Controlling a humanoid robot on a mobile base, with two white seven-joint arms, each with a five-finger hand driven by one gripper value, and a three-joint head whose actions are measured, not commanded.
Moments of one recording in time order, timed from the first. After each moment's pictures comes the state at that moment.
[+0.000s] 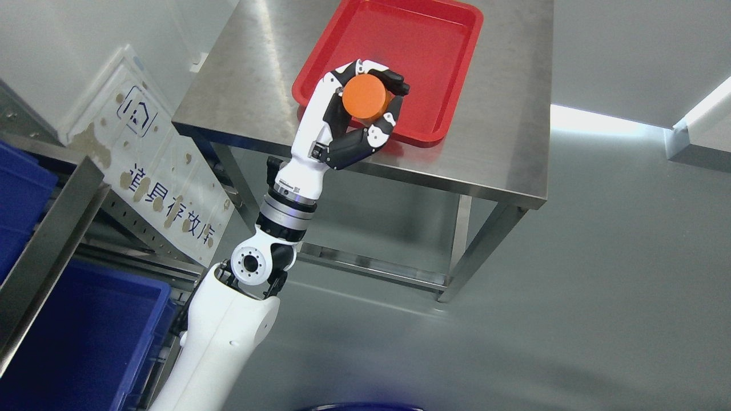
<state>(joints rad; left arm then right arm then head) -0.35 0.00 -0.41 -1.63 0.17 -0.38 -0.07 0.00 0.00 0.00 0.00 0.00 0.04 0.03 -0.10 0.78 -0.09</state>
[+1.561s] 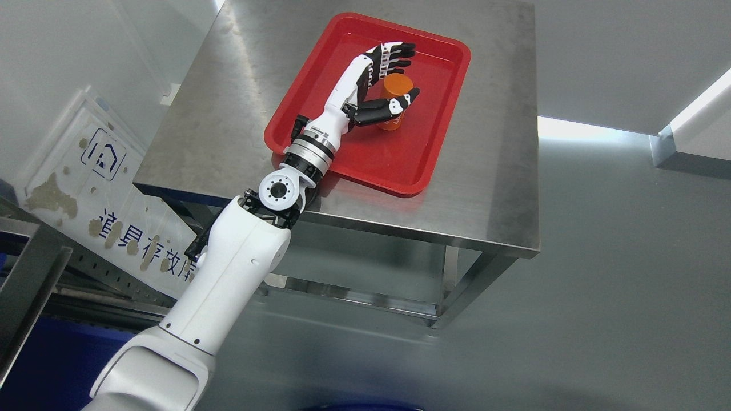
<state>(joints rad) -0.66 0.00 -0.48 -1.15 0.18 -0.23 -0.05 0.00 0.00 0.00 0.00 0.00 0.04 0.03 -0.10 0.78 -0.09</state>
